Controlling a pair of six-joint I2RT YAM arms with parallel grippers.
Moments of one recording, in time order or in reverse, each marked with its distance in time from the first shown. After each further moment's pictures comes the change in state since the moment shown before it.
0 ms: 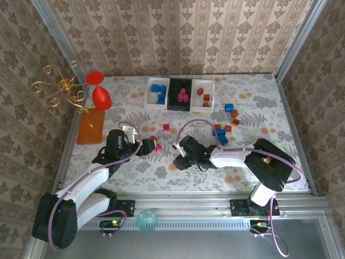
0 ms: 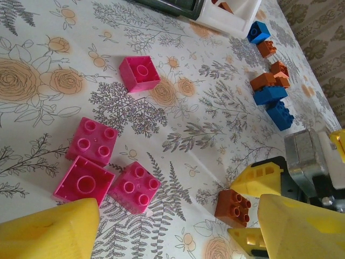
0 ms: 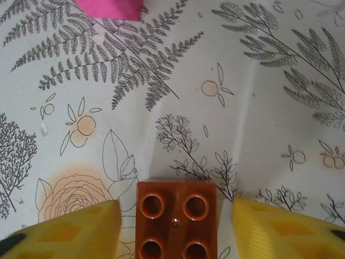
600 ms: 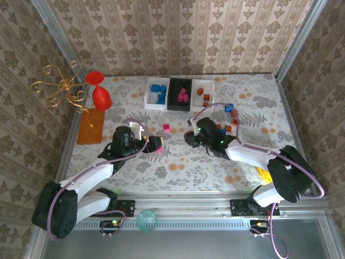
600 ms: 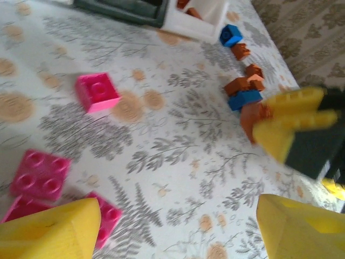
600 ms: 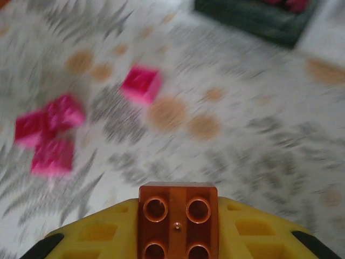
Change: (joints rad) left arm -0.118 0.122 0.070 0.127 -0.019 -0.029; right arm -0.263 -0.208 0.011 0.074 0.018 0.065
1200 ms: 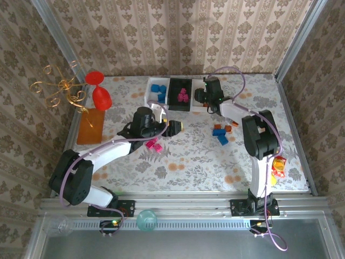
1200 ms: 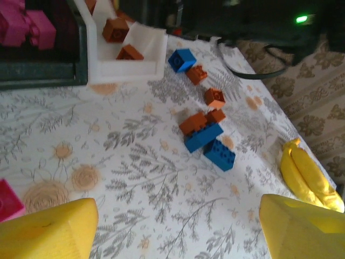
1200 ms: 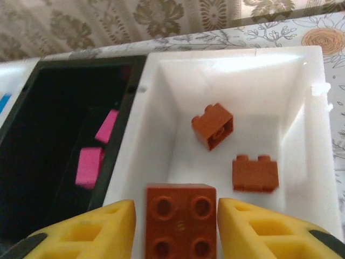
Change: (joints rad) left arm -0.139 0.327 0.368 0.014 -0.040 0.031; right arm -0.322 0.614 0.718 -0.070 0.045 0.121
